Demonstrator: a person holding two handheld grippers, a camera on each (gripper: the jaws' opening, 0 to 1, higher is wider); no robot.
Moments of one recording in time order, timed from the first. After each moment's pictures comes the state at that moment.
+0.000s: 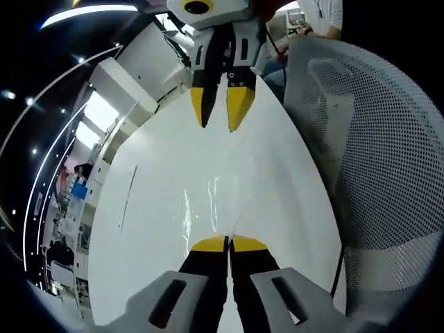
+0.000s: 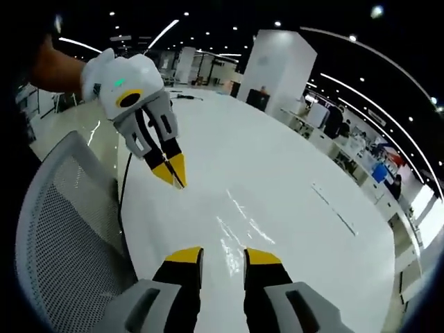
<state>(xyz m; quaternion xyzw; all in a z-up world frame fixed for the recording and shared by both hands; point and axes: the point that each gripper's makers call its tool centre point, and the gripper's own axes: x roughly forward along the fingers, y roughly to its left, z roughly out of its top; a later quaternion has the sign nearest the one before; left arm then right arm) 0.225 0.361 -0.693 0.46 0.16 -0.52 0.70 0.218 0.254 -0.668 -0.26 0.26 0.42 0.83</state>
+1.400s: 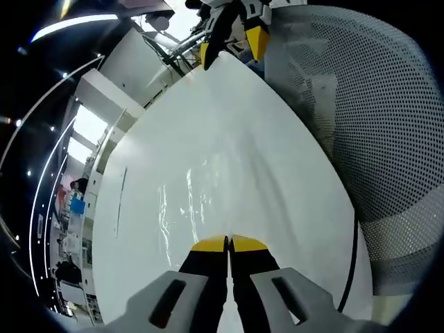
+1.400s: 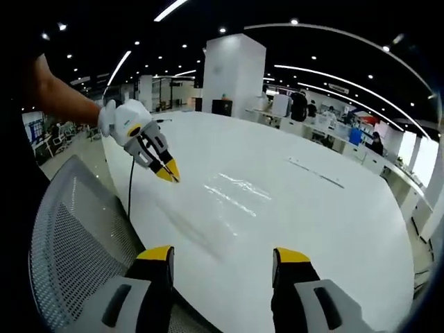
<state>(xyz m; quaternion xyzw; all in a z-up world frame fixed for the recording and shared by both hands) 0.234 0.379 -0.725 0.50 0.14 -0.54 0.66 0.172 0.203 -0.678 -0.14 0.26 0.36 0.89</state>
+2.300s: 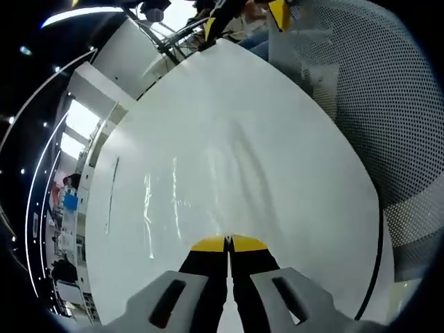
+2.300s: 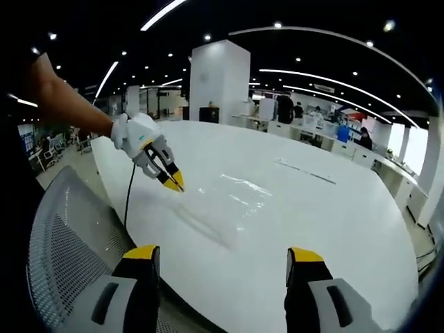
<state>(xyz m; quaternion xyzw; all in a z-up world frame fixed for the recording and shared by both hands) 0.266 0.381 -0.748 0.51 0.17 -0.54 0.64 0.172 0.199 -0.680 -0.11 0.24 0.33 0.90</state>
